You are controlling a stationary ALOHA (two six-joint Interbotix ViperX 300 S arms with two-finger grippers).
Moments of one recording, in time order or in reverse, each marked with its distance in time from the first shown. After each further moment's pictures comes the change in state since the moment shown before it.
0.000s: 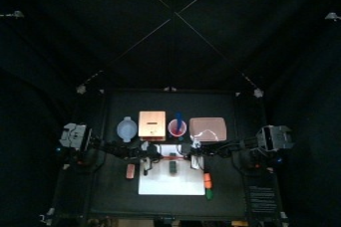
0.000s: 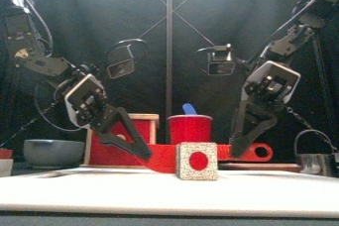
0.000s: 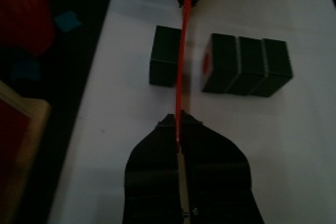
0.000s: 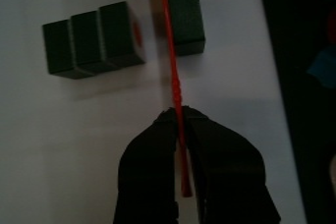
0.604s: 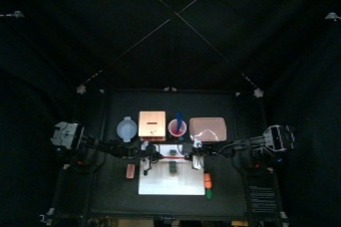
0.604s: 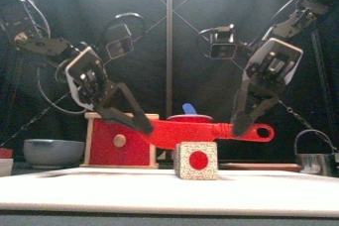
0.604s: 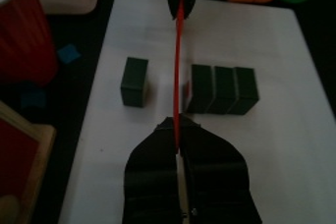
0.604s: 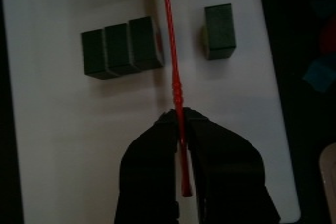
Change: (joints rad) left arm -0.037 -0.140 0.005 0.015 0.020 0.017; right arm 0.048 -0.110 -0.015 0.003 0.075 0.002
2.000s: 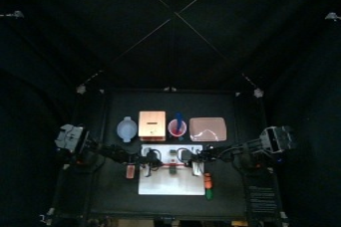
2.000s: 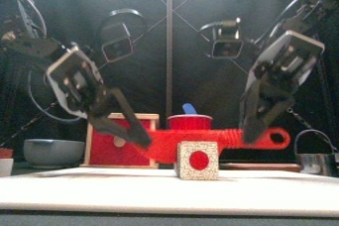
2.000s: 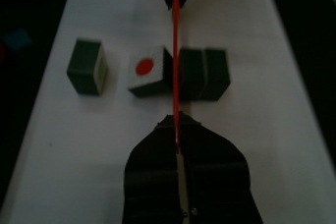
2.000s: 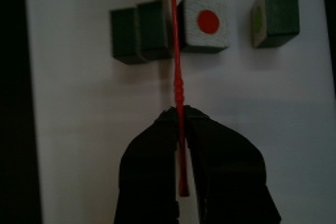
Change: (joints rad) left arm -0.086 0.097 -0.020 -0.057 -0.003 -0.009; right arm 0.075 0.066 -0.008 0.040 -0.008 0.006
